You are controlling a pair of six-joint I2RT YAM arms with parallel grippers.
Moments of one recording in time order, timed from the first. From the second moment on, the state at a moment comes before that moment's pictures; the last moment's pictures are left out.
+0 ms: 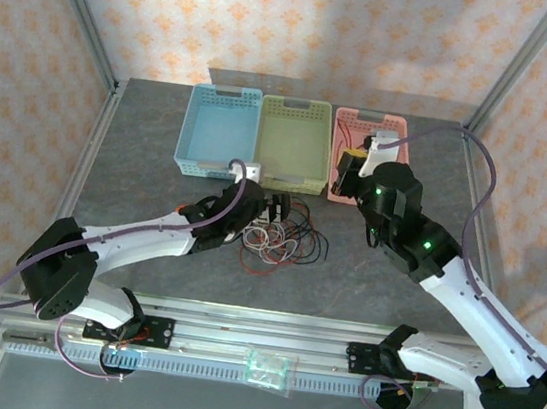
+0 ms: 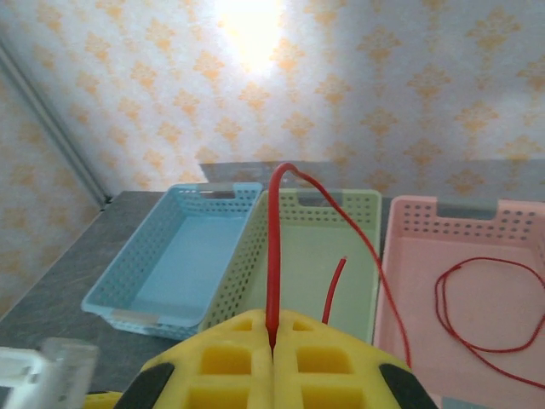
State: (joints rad) left arm -0.77 1.40 0.86 -0.03 -0.35 -0.65; right arm 0.72 1.03 1.14 -0.36 0.40 0.30
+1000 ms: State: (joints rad) left arm -0.71 1.95 1.45 0.06 -0.09 -0.56; right arm 0.29 1.54 1.26 -0.20 0.40 0.30
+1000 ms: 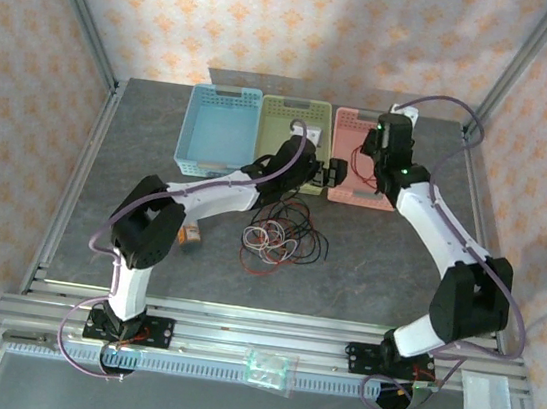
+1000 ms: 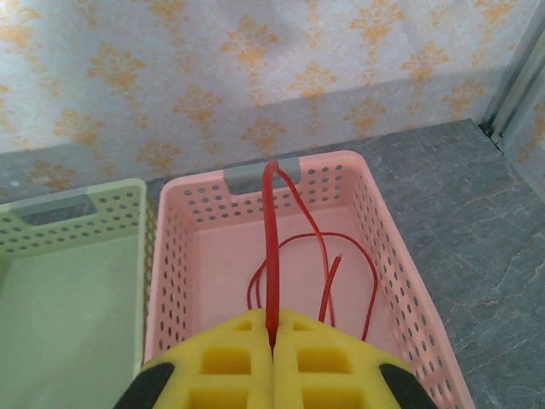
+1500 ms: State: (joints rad) left arm -0.71 2.03 1.50 0.04 -0.05 -0.57; right arm 0.28 1.86 1.43 -0.25 0.51 0.29
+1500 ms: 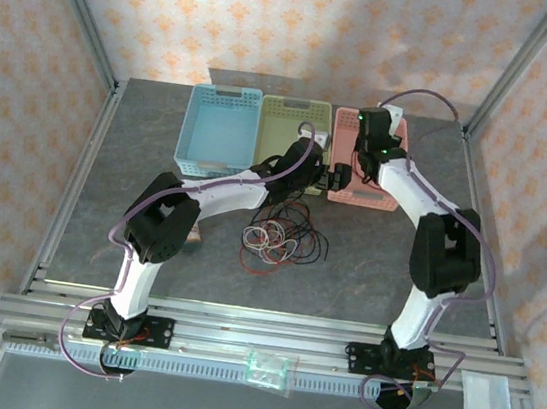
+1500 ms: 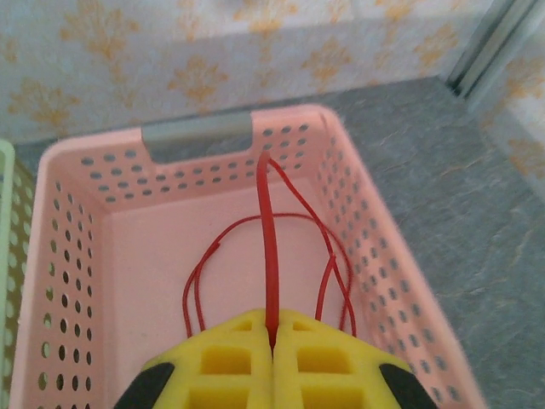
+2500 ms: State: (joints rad) left arm -0.70 1.86 1.28 0.04 -0.10 -0.55; right arm 0.26 1.85 1.36 -0.18 0.18 0.33
